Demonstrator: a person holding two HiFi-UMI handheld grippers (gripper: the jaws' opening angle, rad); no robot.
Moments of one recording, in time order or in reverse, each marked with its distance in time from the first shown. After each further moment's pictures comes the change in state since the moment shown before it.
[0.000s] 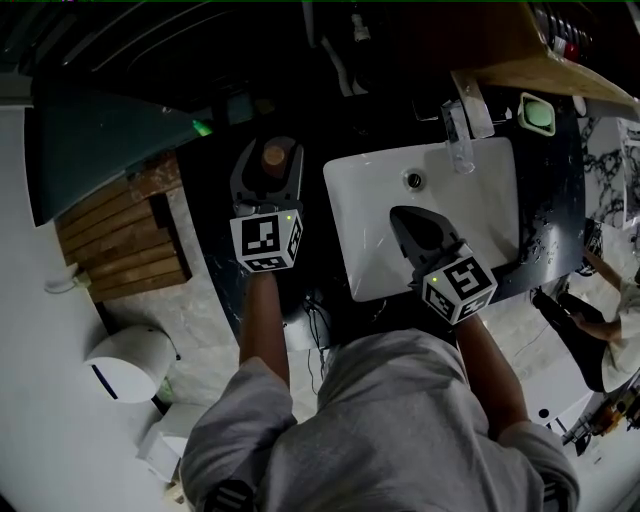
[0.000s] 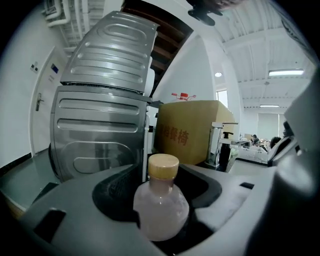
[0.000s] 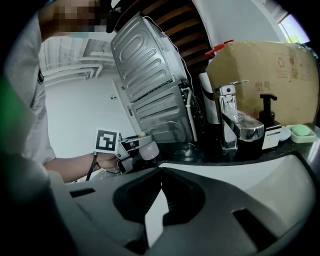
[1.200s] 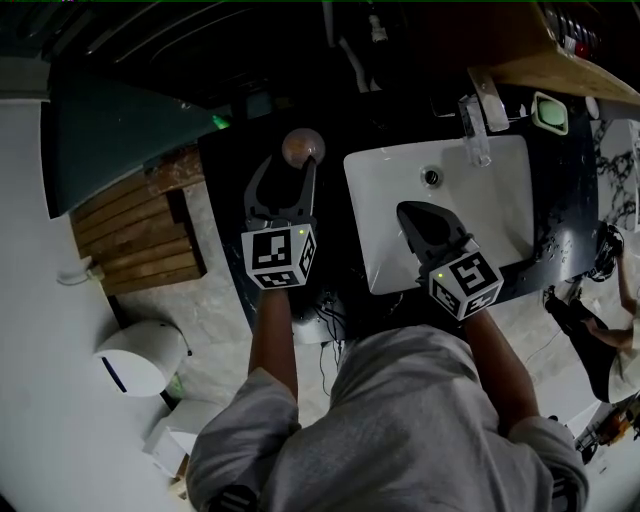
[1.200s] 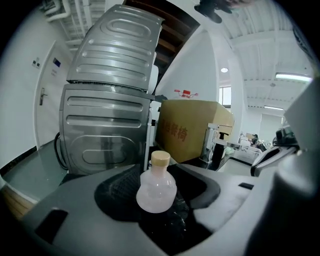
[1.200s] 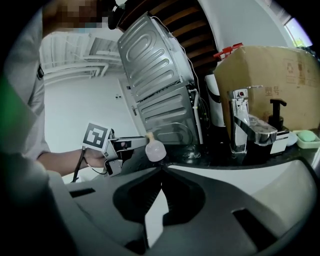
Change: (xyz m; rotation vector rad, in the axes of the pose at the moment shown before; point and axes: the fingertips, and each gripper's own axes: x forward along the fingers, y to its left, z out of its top) left arm -0.046 -0.002 0.001 -0.045 0.098 0.011; right arm 0.007 0.023 0.006 -0.048 -0.015 0.029
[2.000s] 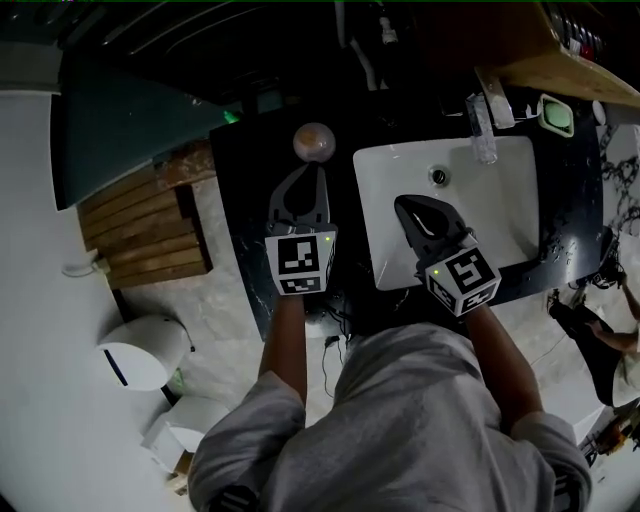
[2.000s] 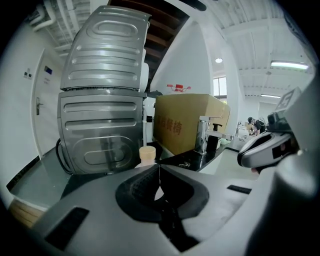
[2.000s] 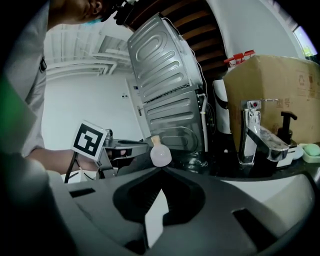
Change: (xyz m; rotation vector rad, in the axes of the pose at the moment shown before) left arm -0.017 -0.023 -0.008 0.102 0.065 0.007; right arm 0.007 0.017 0.013 -0.080 -0.023 0.019
